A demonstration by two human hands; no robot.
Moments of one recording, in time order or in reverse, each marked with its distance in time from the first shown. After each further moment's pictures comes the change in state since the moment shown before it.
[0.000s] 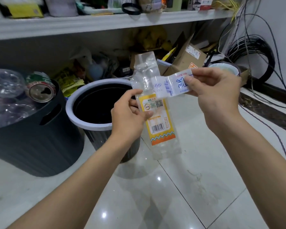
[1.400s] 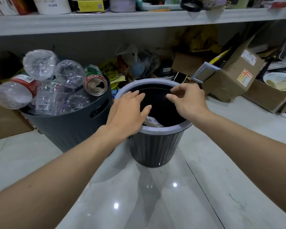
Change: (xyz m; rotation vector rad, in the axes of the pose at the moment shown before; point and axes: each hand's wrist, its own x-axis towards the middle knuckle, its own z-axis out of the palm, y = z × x) left_hand 0.057 -0.047 -0.121 1.070 -0.086 0.138; right_hand 0.020 0.082 0.155 -0.707 -0.415 -0.074
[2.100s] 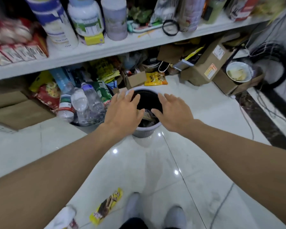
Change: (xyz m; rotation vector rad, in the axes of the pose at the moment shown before) left_hand 0.013 0.077 -0.273 0.148 -0.389 0.061; right_hand -0.026 -0.208 -0.187 -0.725 -0.583 -0.099
